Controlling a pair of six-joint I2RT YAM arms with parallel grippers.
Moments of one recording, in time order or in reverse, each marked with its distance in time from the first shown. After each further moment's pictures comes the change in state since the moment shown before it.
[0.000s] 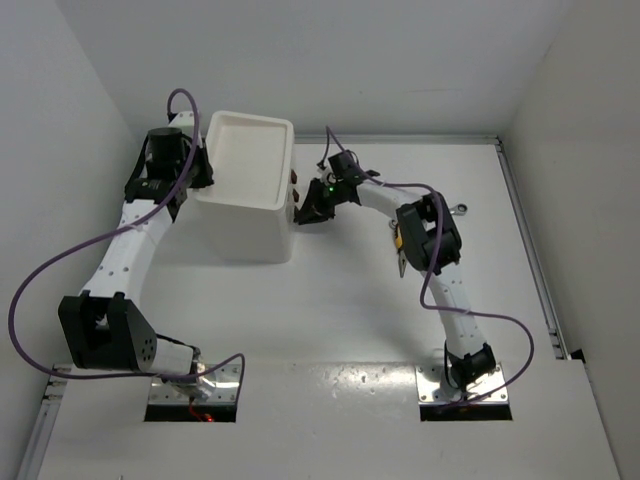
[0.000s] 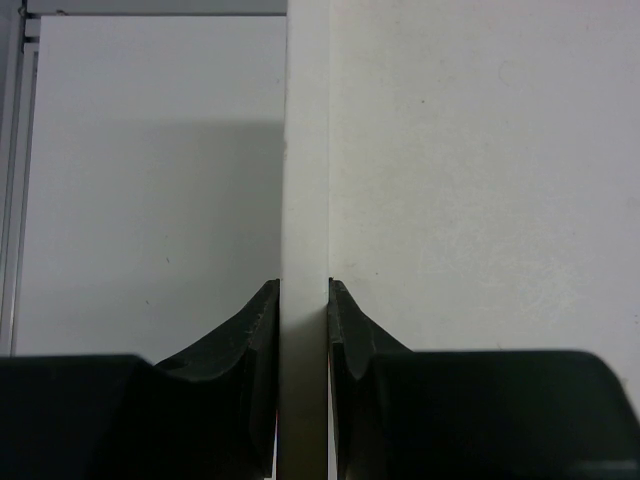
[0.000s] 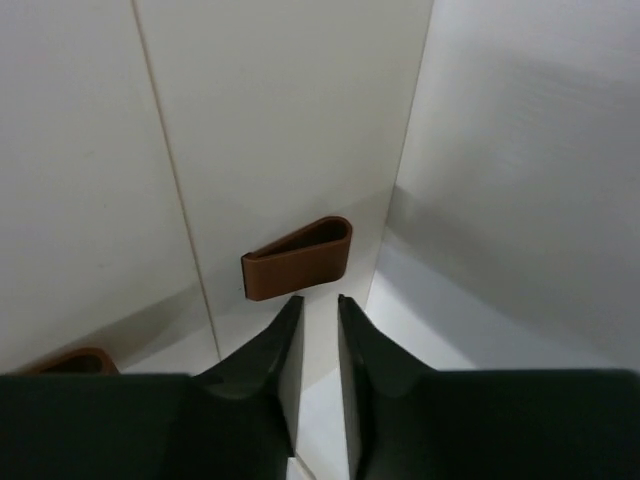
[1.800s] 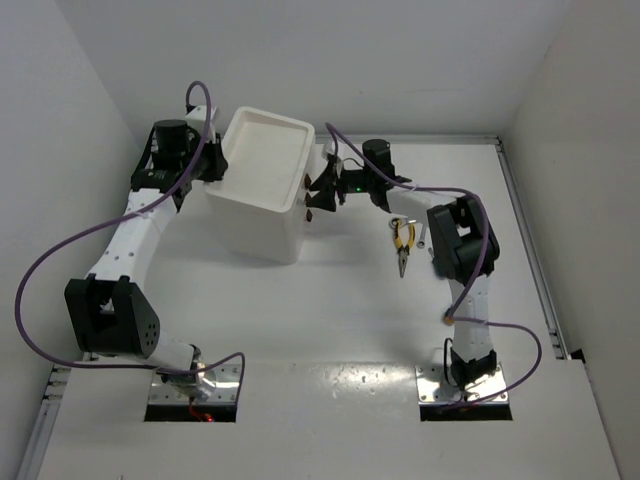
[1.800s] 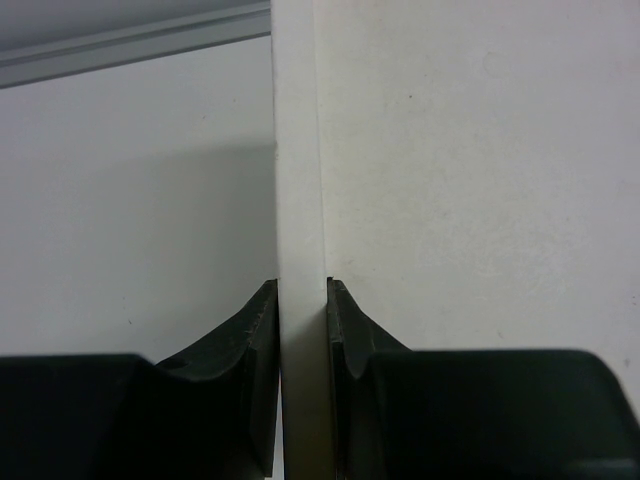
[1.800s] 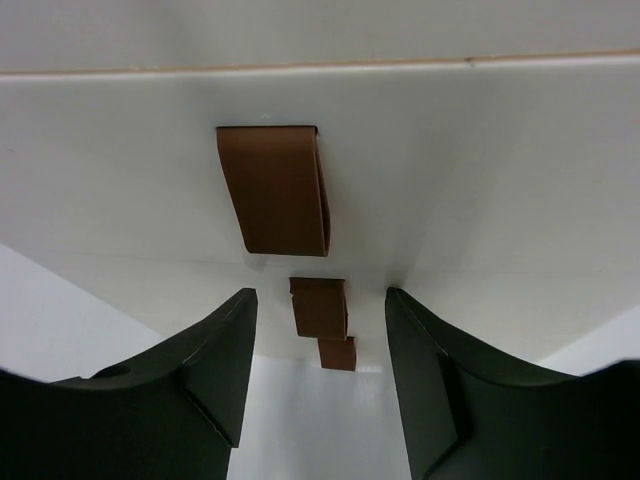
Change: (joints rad) left arm -0.010 0.079 0.065 0.016 0.180 0.109; right arm -0.095 -0.293 -0.402 0.620 -0.354 -1.006
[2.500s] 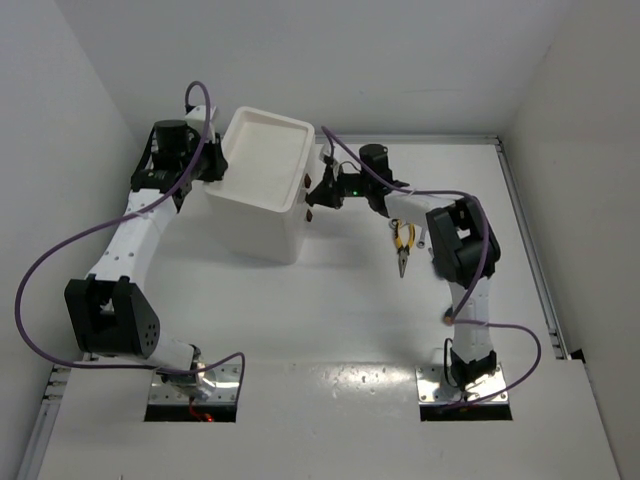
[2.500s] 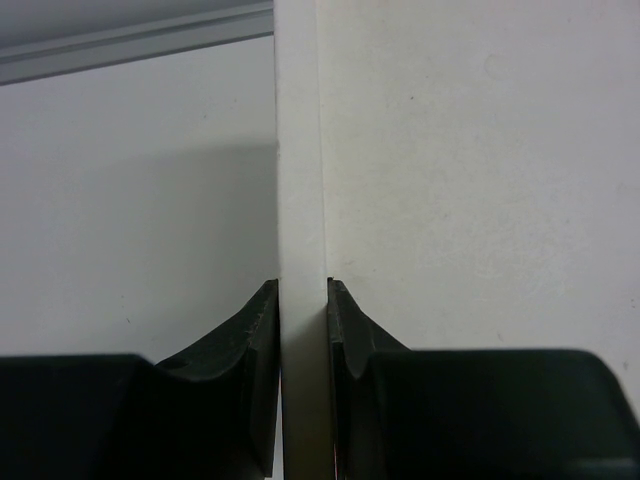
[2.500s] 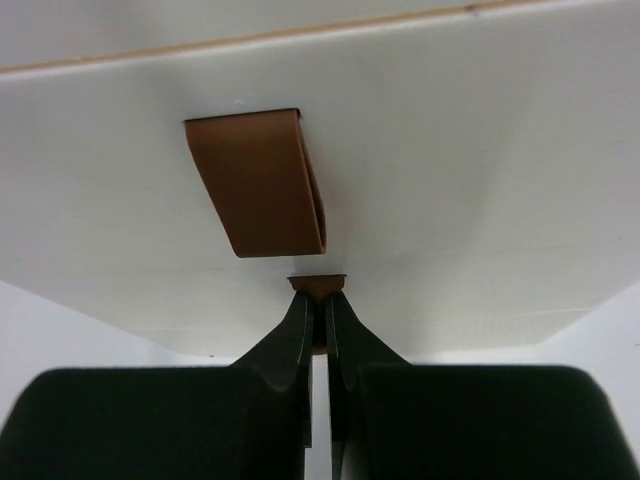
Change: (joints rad) left arm 0.000 0.000 -0.001 0.001 -0.005 -0.006; right arm 0.023 -0.011 -0.035 0.009 0.095 0.061
